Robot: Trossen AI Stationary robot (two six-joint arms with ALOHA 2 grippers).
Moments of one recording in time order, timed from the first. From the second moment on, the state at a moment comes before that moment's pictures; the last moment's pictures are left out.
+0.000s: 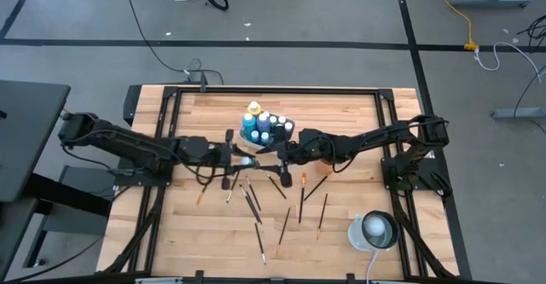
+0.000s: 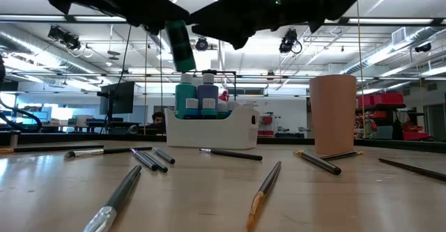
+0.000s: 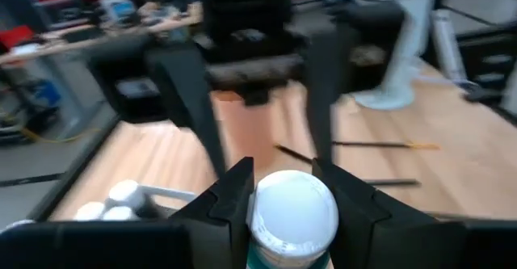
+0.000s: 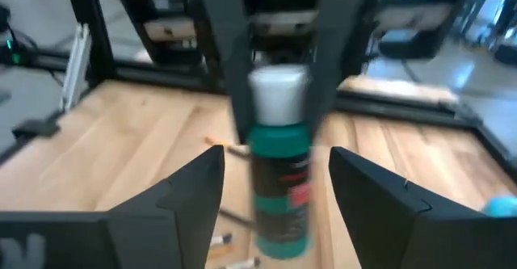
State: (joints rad) left arm -0.12 1.13 0.55 0.38 -0.18 0.14; right arm 0.00 1.71 1.00 0.51 -0.09 -0.12
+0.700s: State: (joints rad) left arm -0.08 1.22 0.64 0.43 -0.24 0.13; right arm 0.00 1.71 1.03 0.49 -0.01 -0.12
